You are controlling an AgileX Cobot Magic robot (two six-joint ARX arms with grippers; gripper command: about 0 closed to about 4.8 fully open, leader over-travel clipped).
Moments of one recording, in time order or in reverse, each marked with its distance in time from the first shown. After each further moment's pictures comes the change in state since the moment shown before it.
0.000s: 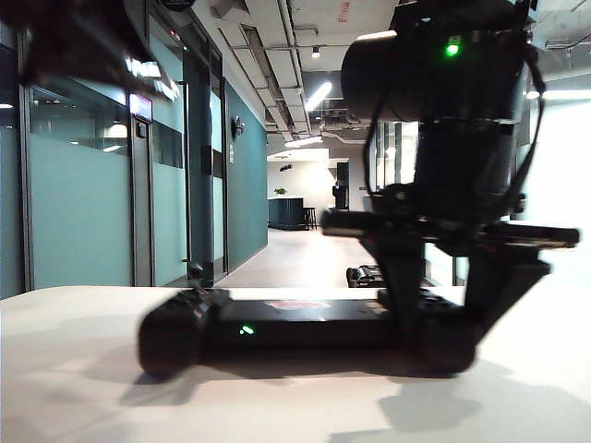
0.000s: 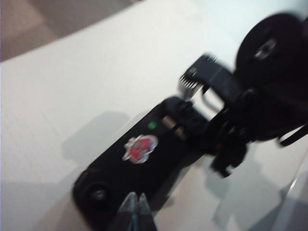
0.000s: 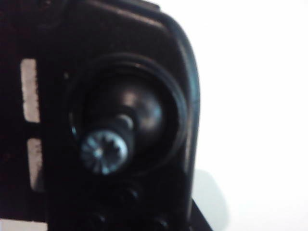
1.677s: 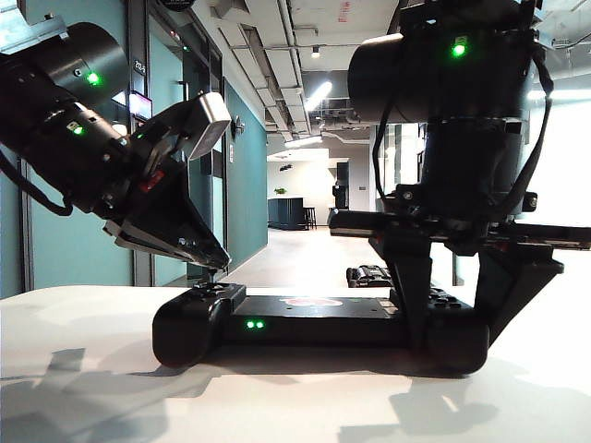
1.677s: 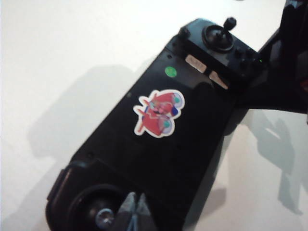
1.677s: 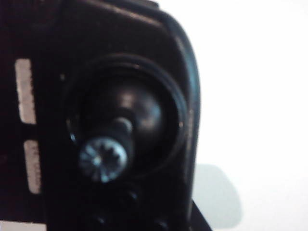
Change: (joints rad) left arm 0.000 0.417 -0.109 0.339 0.134 0.246; right arm -0.013 -0.002 0.000 -0.020 -0.008 0.054
